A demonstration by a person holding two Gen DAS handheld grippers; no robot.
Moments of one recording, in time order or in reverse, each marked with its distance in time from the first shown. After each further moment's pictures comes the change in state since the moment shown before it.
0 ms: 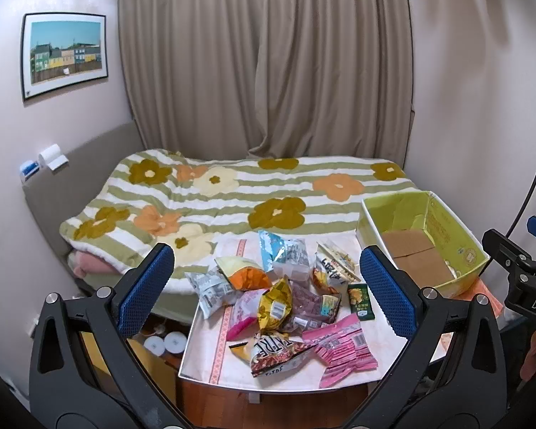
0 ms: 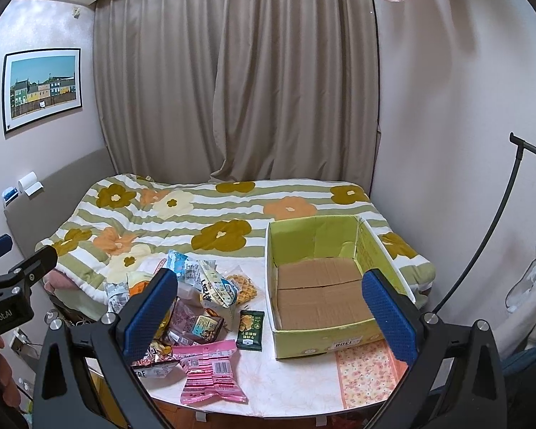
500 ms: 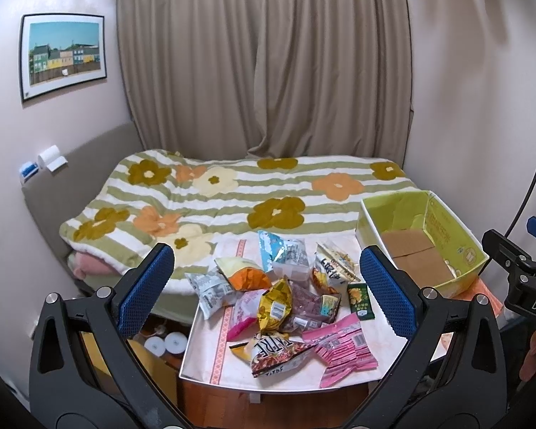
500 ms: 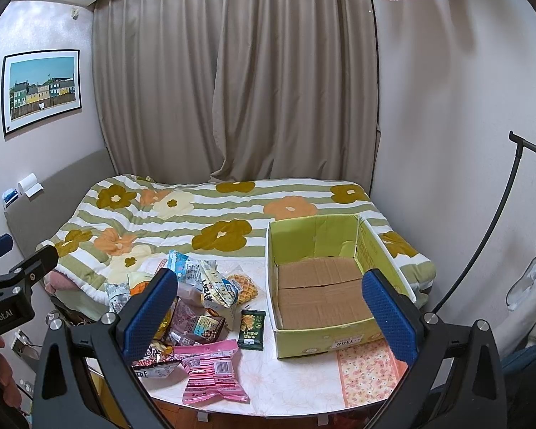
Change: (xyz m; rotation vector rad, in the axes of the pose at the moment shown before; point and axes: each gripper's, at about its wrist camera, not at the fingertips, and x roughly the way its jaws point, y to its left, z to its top) left arm 0.001 -0.002 0.002 0.001 0.005 -0.003; right arm 0.000 -0.001 0.001 0.004 0.003 0.001
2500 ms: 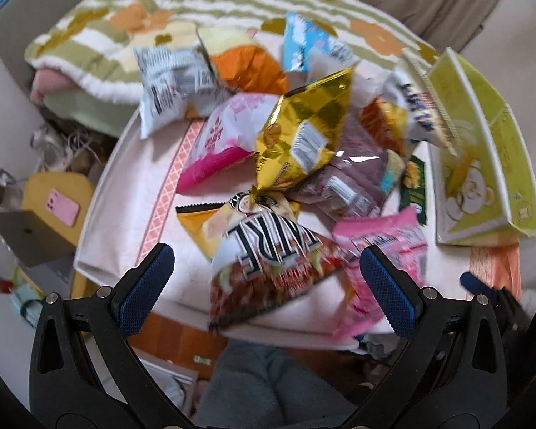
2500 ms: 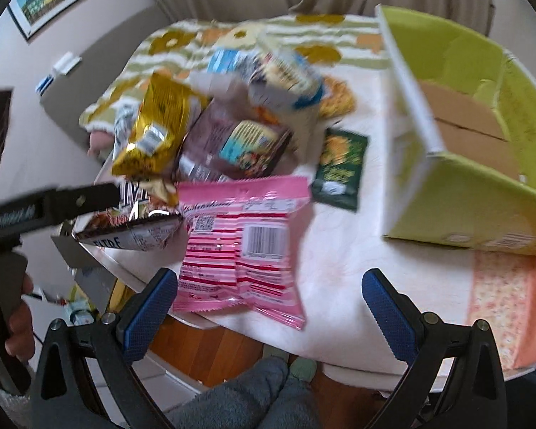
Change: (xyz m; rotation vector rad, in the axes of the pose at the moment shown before) left arm 0.218 0.025 -0.159 -0.308 0.734 -0.035; right arm 0.190 0.045 -0.157 -0.114 0.688 0.370
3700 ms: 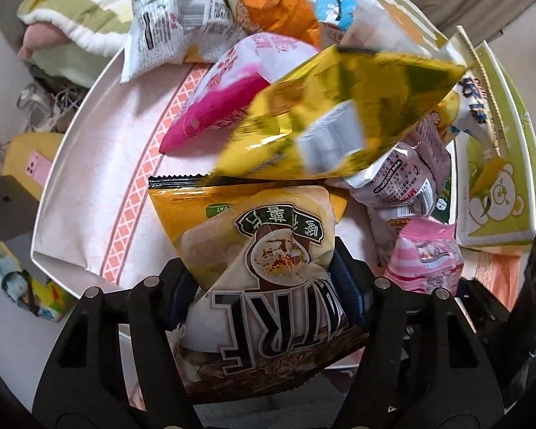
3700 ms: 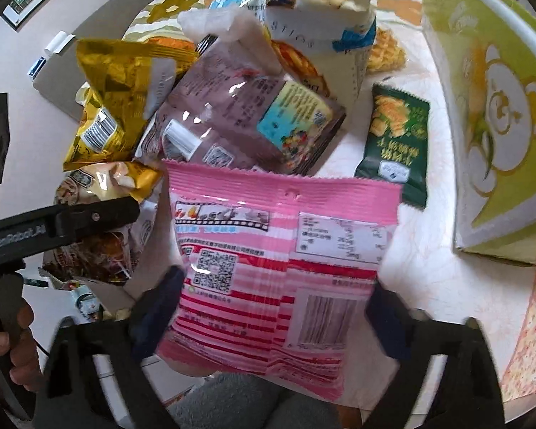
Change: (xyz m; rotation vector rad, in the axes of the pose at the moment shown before) left arm 0.042 0.015 0.000 -0.070 0.110 -0.046; right arm 0.076 -0.019 0.027 0.032 0.122 0.066
